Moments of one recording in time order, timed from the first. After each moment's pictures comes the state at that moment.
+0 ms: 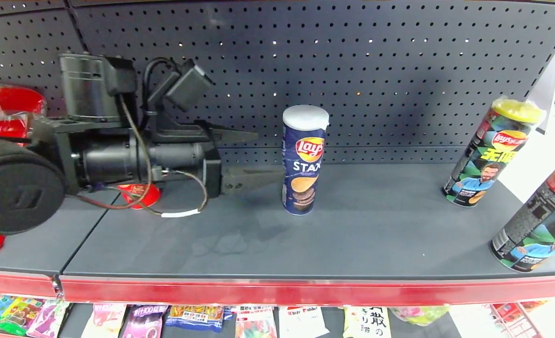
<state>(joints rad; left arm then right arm) -0.48 1.68 -1.09 -0.37 -0.69 0.20 0.02 0.18 -0.32 0.31 0.25 -0.18</state>
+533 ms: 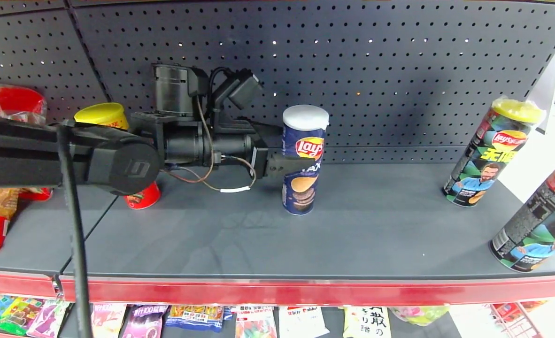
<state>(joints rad) -0.50 1.94 -1.35 -0.37 -0.69 0.20 0.02 0.19 -0.31 0.31 0.25 -0.18</state>
